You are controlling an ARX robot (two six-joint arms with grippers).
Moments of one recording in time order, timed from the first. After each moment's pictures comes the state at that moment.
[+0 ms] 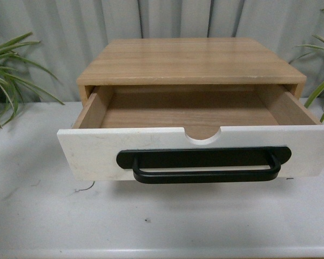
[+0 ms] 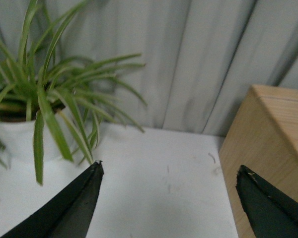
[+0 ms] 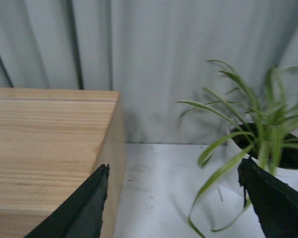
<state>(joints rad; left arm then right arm) 0.26 1.34 0.58 0.69 0.22 -0.05 -0.10 1.39 0.66 0.68 -0.14 -0.05</state>
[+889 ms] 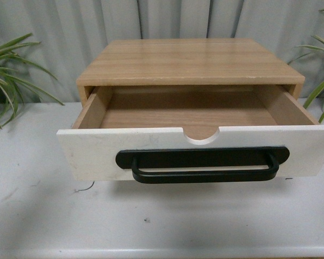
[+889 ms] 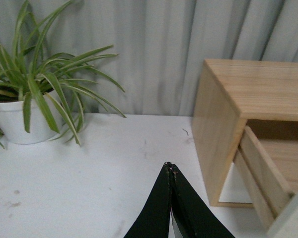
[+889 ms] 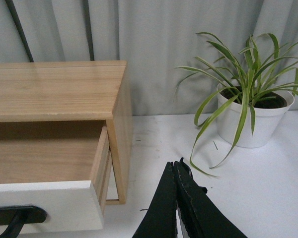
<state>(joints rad) 0.03 0.86 0.11 0.74 0.02 -0.01 0.00 0.87 0.14 0.72 0.00 -0.01</state>
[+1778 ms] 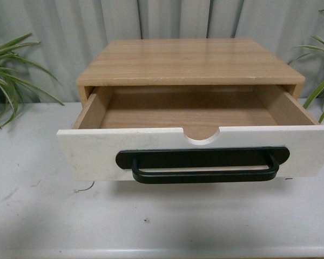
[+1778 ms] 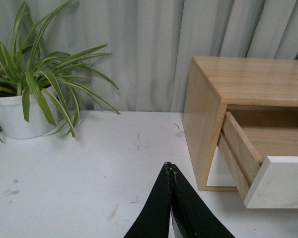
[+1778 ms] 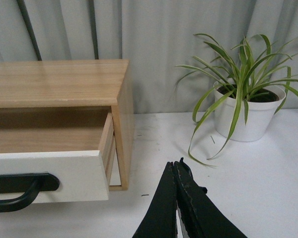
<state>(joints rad) 0.00 0.47 0.01 0.46 0.00 -0.01 0.00 0.50 0.01 0.50 0.00 -0.01</state>
